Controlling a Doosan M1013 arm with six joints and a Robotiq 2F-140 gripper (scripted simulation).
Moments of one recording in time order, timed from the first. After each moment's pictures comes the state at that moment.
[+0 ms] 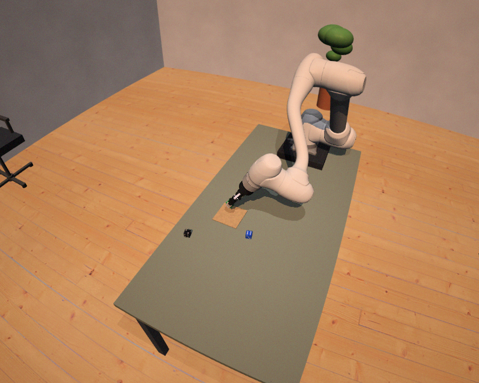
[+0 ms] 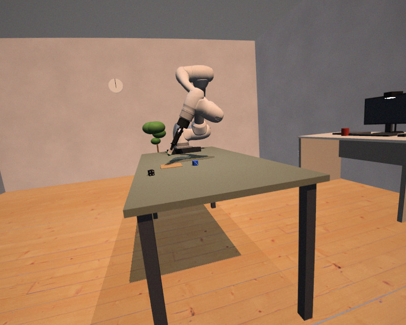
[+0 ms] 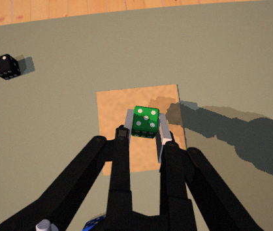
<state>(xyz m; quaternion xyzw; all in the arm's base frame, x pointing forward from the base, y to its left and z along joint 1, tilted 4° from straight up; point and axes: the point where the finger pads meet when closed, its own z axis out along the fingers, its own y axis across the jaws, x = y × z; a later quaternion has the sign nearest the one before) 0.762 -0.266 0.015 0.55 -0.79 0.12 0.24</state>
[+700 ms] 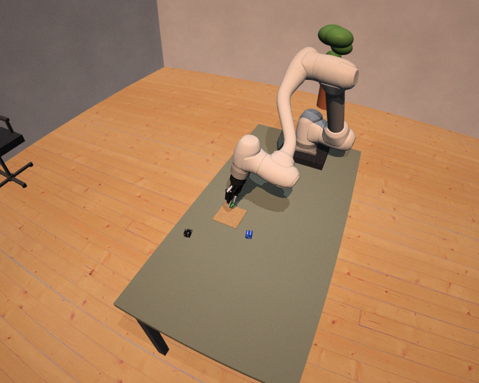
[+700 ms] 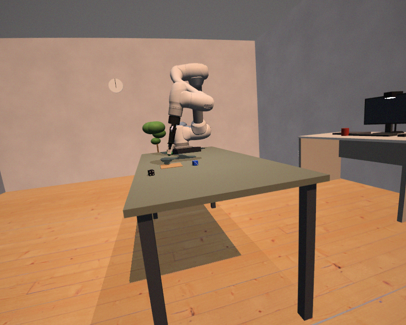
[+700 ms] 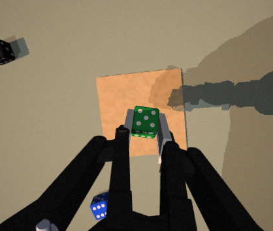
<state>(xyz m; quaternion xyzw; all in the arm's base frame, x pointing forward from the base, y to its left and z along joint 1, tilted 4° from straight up) 0.759 -0.274 0.018 0.57 -0.81 0.04 0.13</state>
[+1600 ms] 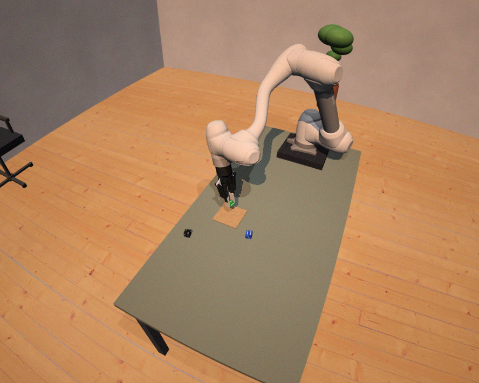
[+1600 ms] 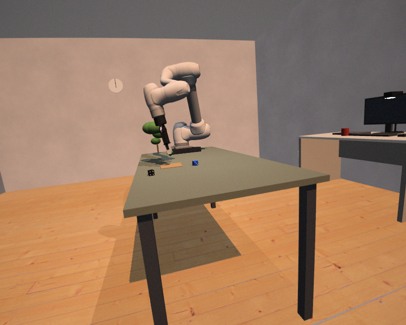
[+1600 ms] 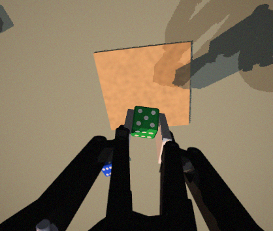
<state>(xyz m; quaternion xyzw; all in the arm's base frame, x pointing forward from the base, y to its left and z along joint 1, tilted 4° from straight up) 0.755 -0.283 0.018 0.56 -0.82 -0.08 -0.05</state>
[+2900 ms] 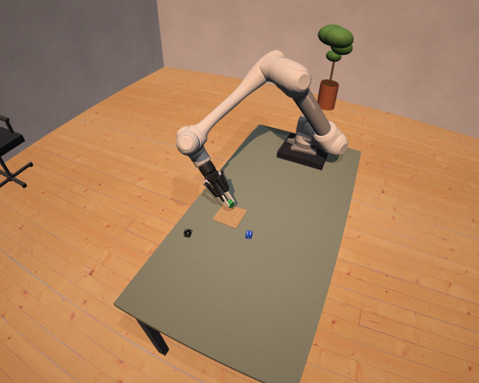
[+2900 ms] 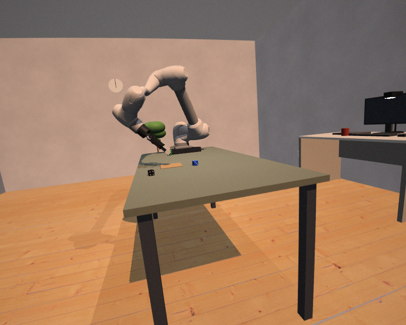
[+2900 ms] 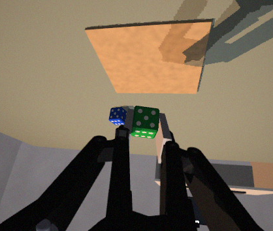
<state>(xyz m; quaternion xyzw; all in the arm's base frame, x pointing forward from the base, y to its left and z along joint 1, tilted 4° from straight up) 0.749 -0.299 0.012 0.51 -0.77 -0.24 -0.29</state>
